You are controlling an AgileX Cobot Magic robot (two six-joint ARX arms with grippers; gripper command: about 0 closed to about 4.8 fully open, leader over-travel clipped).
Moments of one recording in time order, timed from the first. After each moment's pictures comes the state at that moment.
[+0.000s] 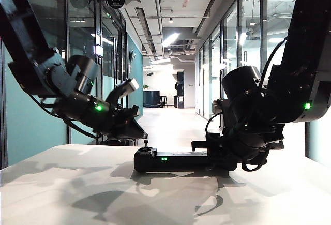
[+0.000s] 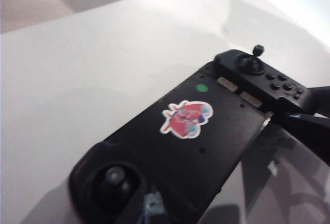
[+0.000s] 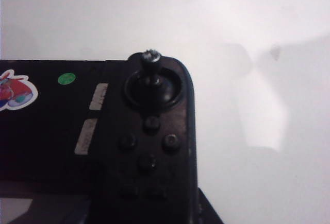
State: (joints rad) left arm -0.28 2.18 1.23 0.42 0.60 0.08; right arm 0.46 2.15 0.91 0.74 0.31 0.23
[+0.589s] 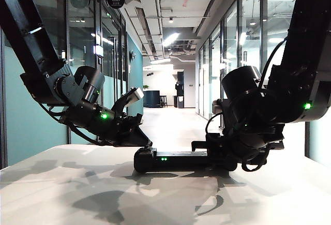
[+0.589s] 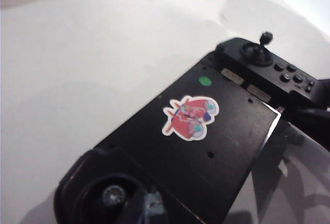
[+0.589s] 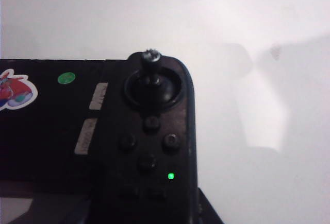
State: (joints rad) left arm -0.28 2.27 1.33 0.37 0.64 0.09; right arm 0.46 2.15 0.91 0.73 0.31 0.23
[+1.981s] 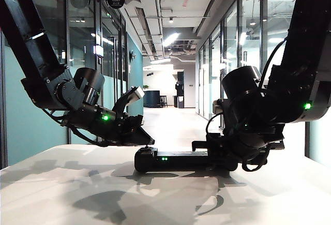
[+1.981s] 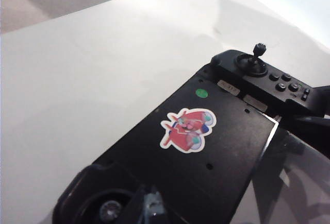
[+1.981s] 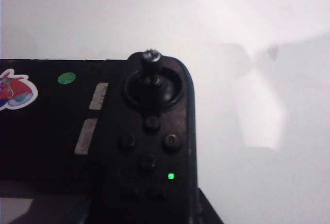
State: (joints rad) left arm -0.28 2.30 1.33 0.46 0.66 0.09; right arm 0.46 2.16 0.91 0.73 0.31 0.23
